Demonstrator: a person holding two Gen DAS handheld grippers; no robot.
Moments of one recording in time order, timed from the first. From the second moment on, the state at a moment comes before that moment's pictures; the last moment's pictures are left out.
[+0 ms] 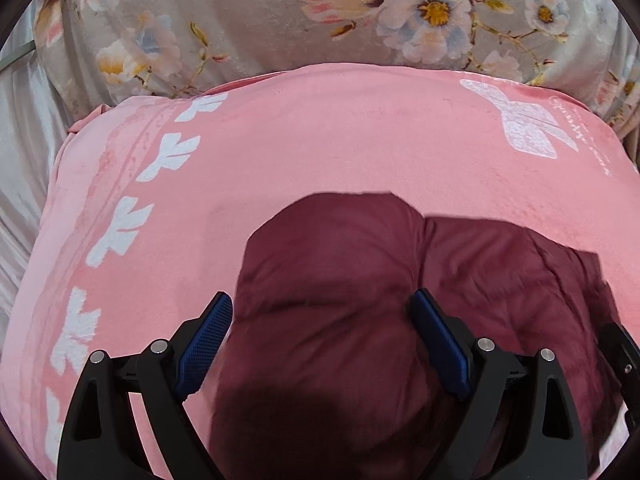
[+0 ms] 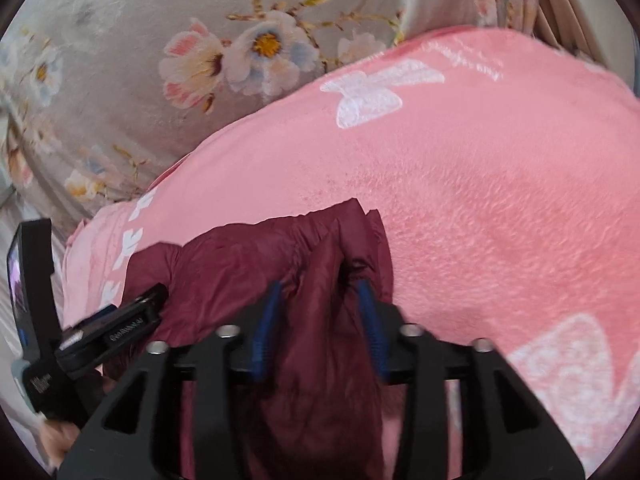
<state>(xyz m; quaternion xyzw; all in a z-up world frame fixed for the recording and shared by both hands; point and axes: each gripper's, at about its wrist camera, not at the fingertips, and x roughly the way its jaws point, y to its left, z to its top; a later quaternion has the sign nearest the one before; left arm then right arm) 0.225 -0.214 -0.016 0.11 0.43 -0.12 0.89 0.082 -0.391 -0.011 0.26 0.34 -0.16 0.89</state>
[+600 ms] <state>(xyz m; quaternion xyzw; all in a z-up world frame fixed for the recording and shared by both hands) 0.181 -0.215 -0.038 0.16 0.39 -0.10 0.90 0.071 -0.369 -0.039 0.19 0.38 -0.20 0.88</state>
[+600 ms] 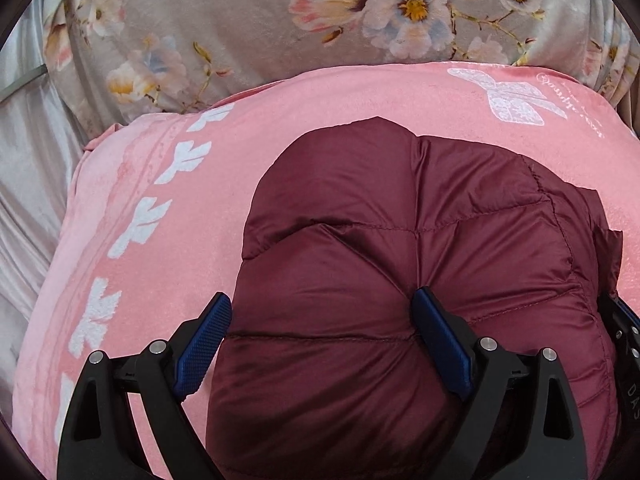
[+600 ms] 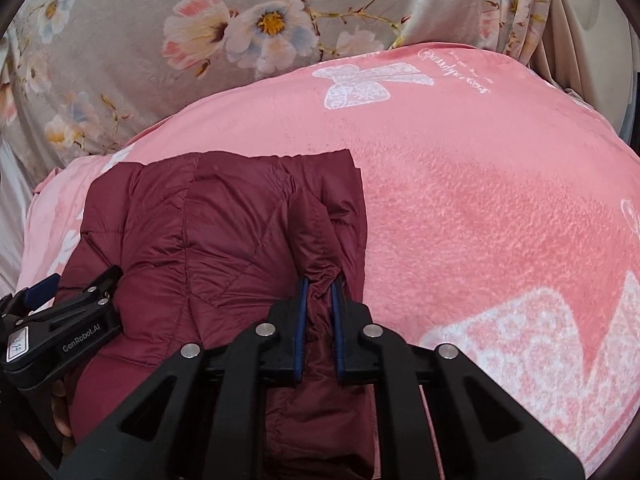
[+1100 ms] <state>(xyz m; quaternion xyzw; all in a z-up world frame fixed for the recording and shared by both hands) 0.181 -0.218 -0.047 0.16 0.38 -0.10 0.91 0.072 -0.372 -0.045 0.21 0.38 -0.19 0.88</state>
